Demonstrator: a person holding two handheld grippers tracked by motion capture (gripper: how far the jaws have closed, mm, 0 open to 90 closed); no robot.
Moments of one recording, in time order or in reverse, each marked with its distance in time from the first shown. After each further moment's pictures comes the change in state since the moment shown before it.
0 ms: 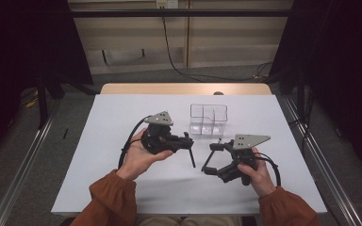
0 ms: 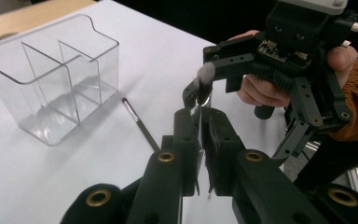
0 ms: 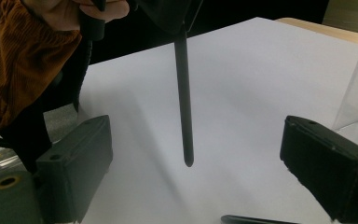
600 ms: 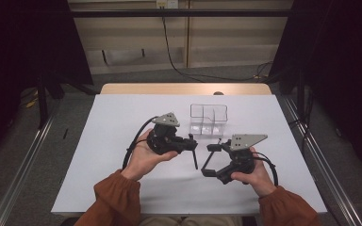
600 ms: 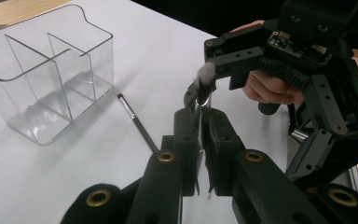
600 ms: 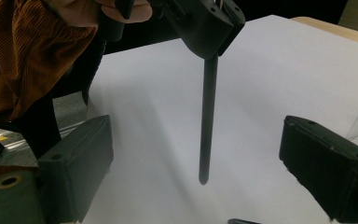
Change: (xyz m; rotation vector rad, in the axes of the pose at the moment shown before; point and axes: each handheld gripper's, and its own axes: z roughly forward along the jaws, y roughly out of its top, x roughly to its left) left arm -0.003 0.001 0.013 0.026 -0.012 -0.003; right arm 0.003 0.007 0.003 0.035 0.047 -0.039
